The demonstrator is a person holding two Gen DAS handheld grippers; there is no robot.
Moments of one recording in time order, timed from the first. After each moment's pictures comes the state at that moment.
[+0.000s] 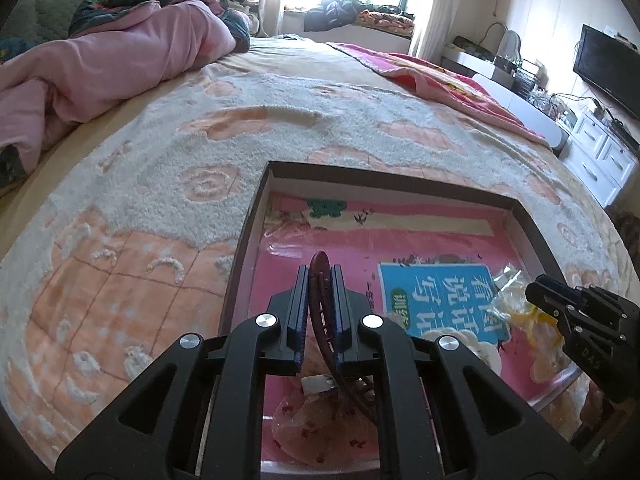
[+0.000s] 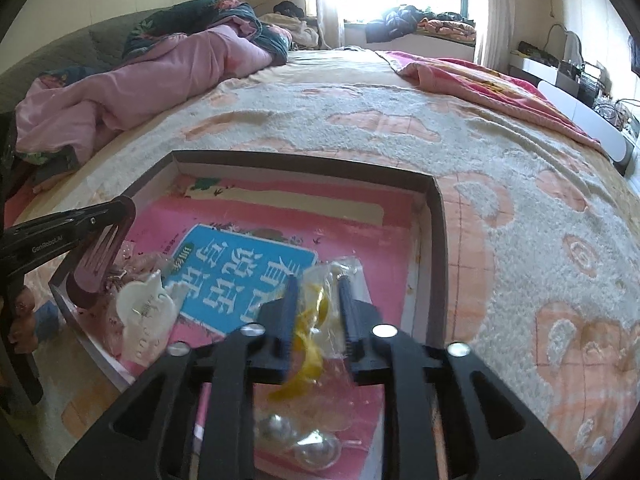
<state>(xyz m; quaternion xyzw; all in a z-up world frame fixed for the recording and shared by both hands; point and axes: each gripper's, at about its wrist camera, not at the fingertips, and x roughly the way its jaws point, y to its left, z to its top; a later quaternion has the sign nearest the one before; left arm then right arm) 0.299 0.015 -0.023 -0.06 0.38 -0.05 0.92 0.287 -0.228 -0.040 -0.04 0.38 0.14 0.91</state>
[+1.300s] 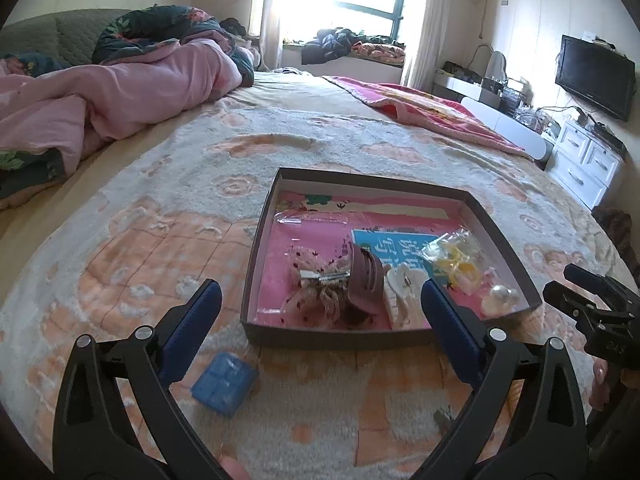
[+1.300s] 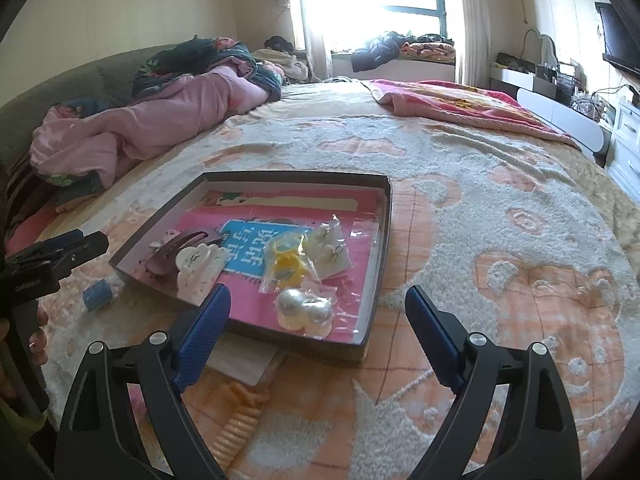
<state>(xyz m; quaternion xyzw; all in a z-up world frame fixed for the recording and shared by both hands) 0.190 0.014 0.009 -0.05 0.32 -0.05 0.94 0.181 -0.262 -0.003 -0.01 0.33 0.14 0.94</state>
